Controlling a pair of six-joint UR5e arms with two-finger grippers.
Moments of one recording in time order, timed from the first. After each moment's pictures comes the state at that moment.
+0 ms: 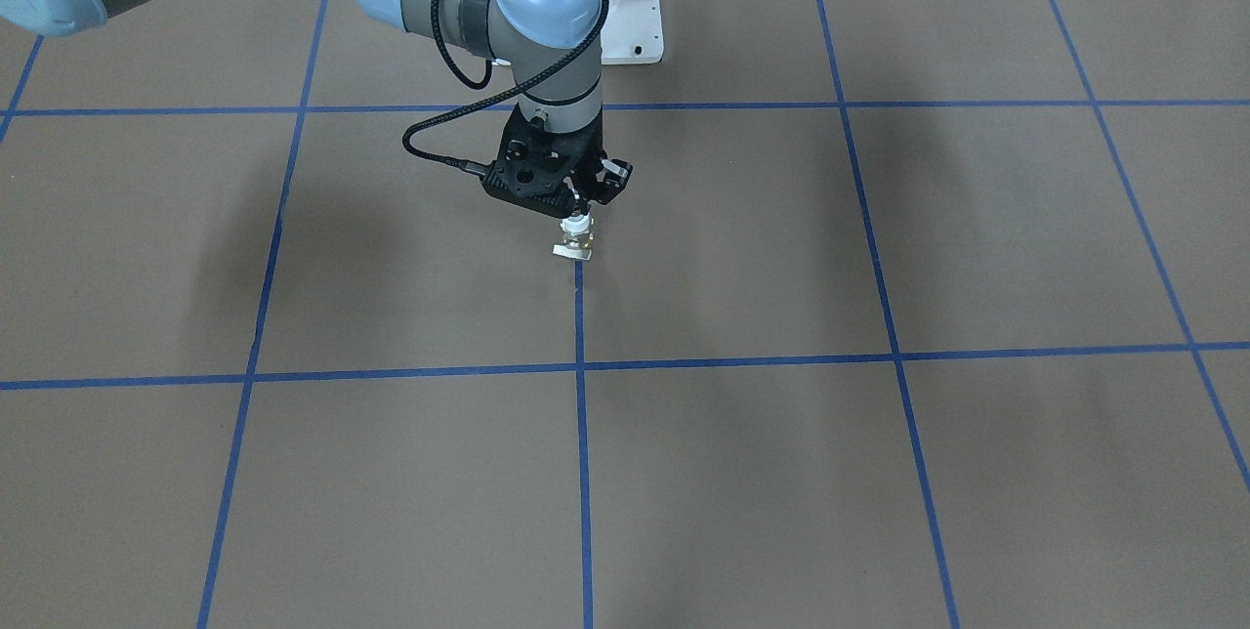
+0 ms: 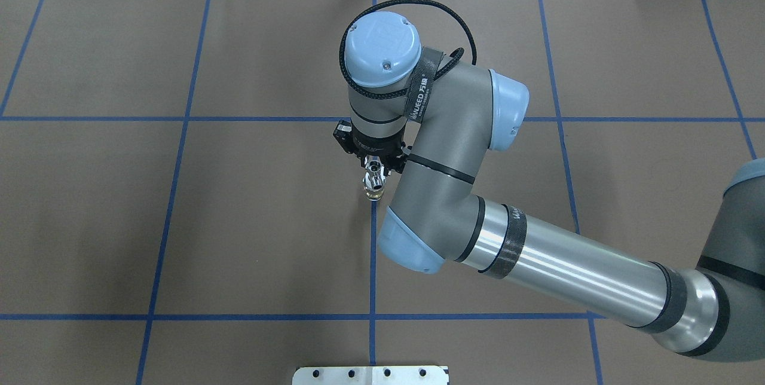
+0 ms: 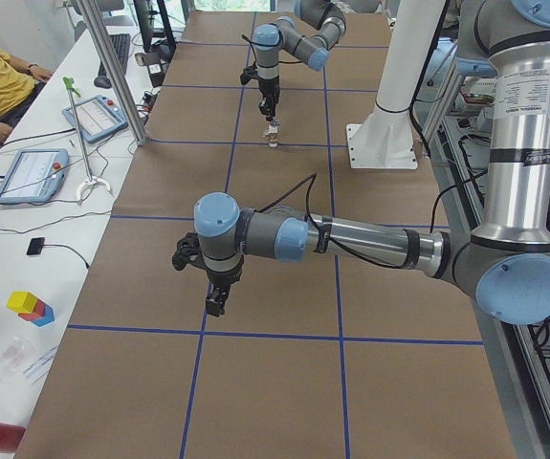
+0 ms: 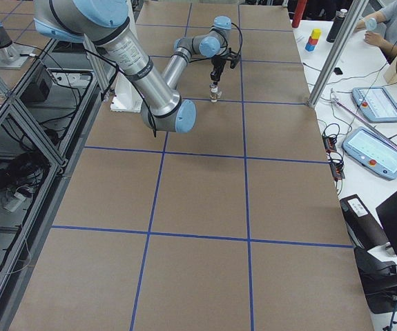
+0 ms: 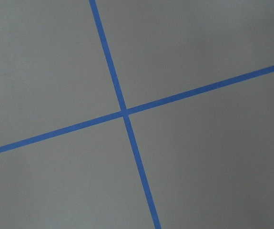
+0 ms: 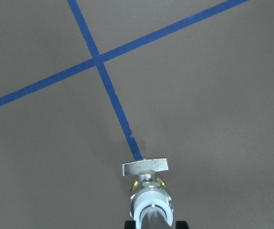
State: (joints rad) left arm -1.51 -1.57 -1.72 -1.57 -2.32 0.15; right arm 0.55 -0.68 1.57 -1.75 1.97 1.56
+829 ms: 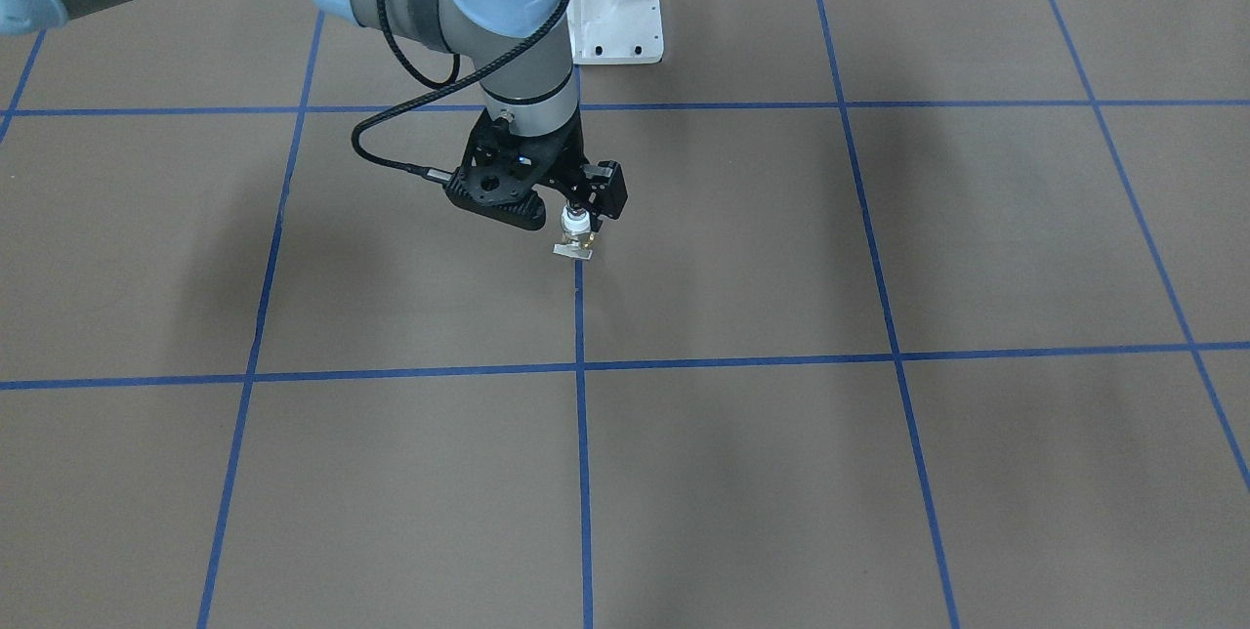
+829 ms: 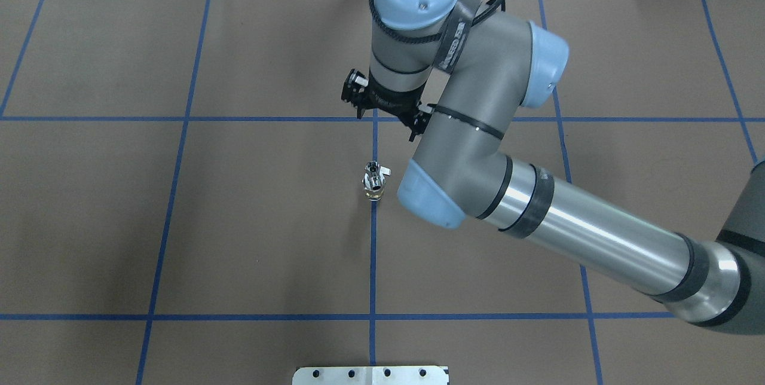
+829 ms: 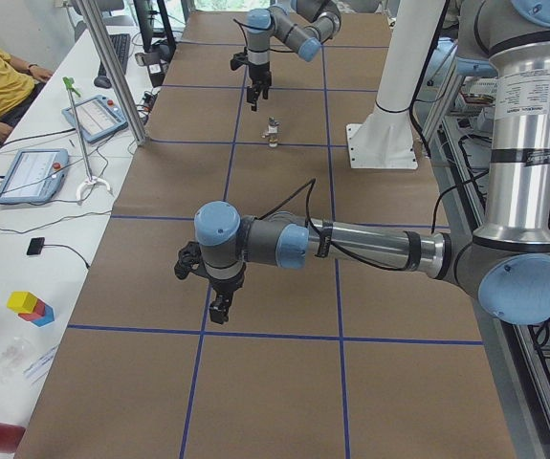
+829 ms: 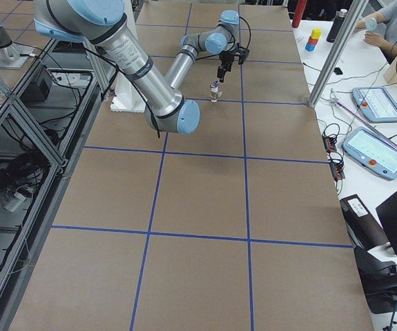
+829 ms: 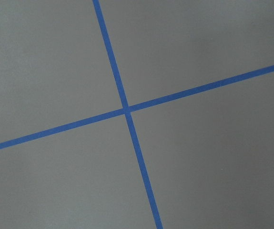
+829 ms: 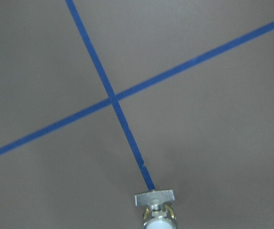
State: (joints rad) left arm -1.51 -1.55 -1.69 -1.57 -2.32 0.13; right arm 0.68 -0.68 1.61 -1.74 2.03 1.53
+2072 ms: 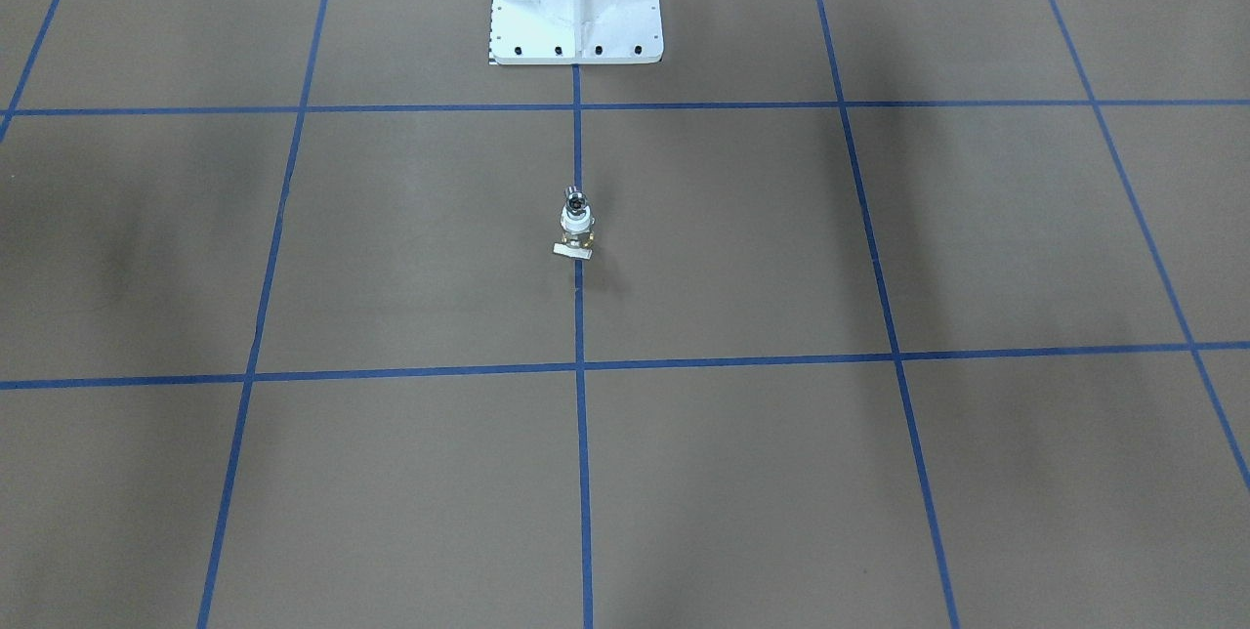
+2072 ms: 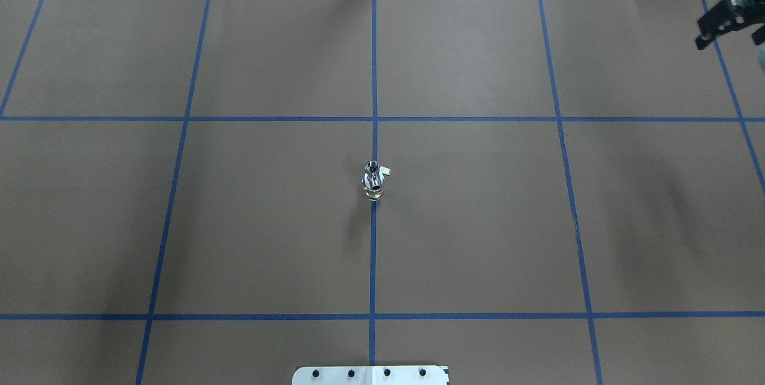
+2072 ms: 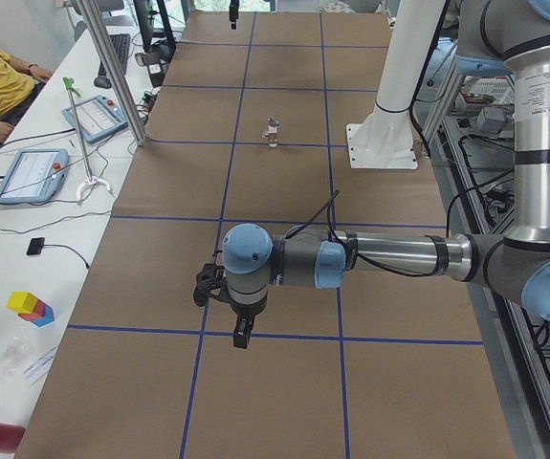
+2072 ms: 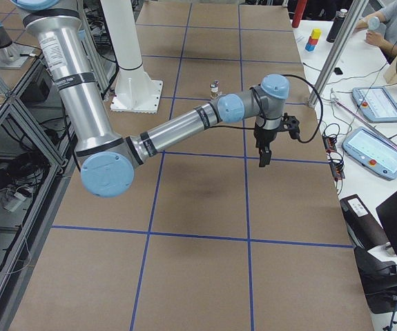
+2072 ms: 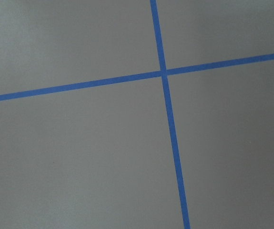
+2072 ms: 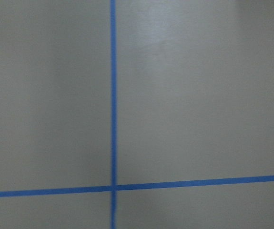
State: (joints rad) left arm -1.63 -1.40 -1.81 -1.57 -2.34 0.16; right arm 1.36 -1.31 1.72 -1.75 2.24 0.21
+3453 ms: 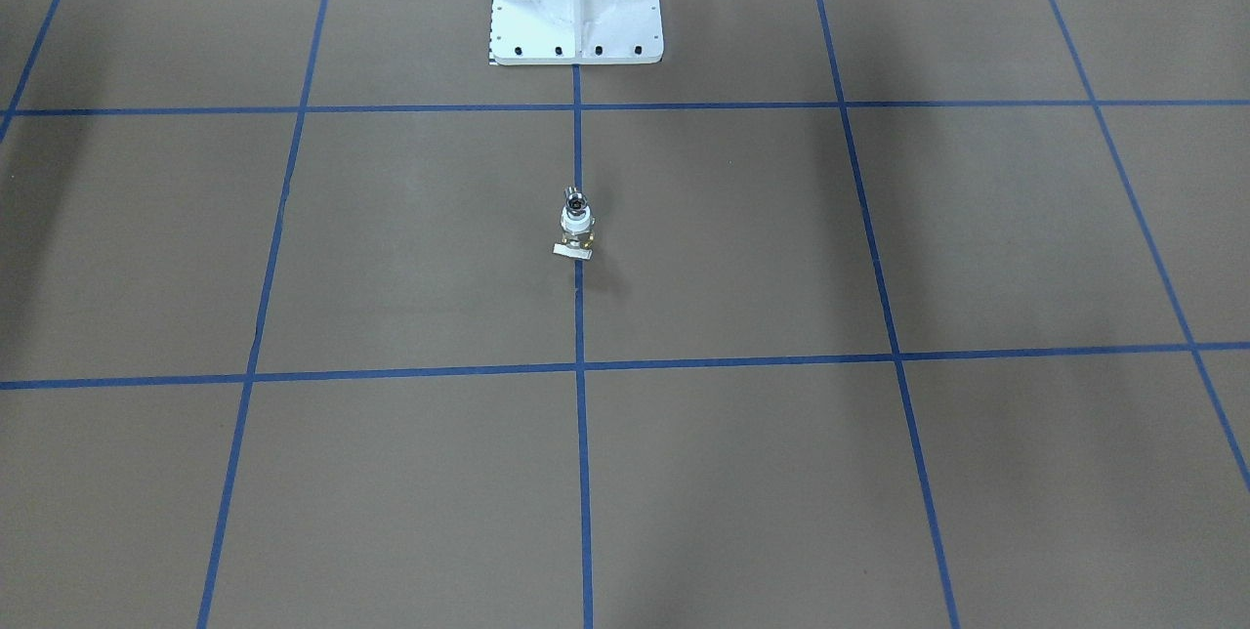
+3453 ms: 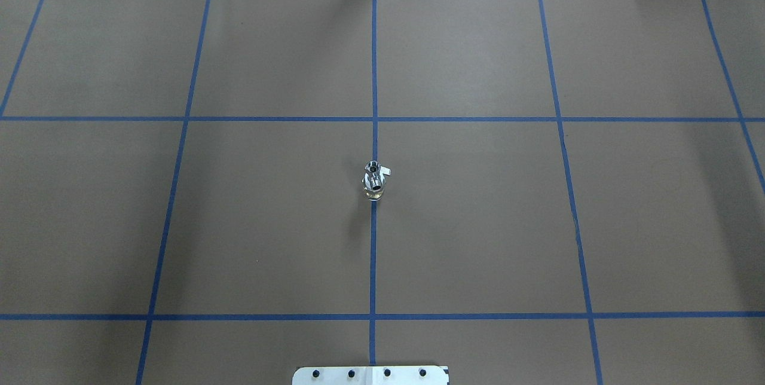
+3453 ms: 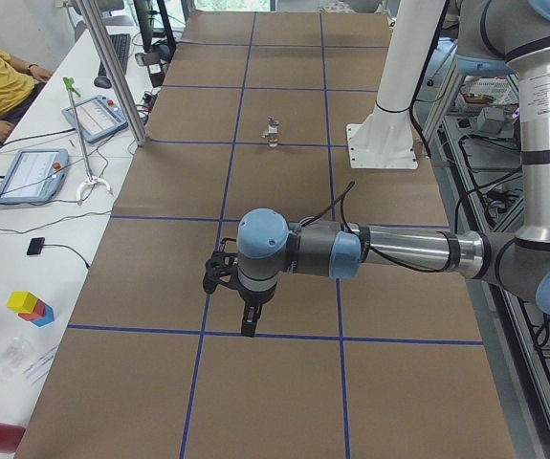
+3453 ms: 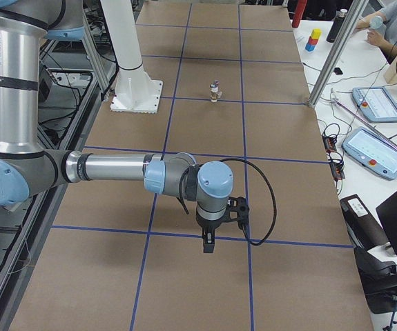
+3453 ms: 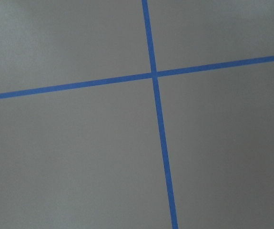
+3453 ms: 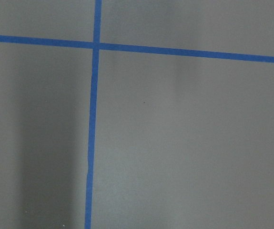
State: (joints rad) left arm -1.62 -1.40 -1.83 -1.59 -2.34 0.11; right arm 1.66 -1.68 1.75 -1.74 2.29 -0.19
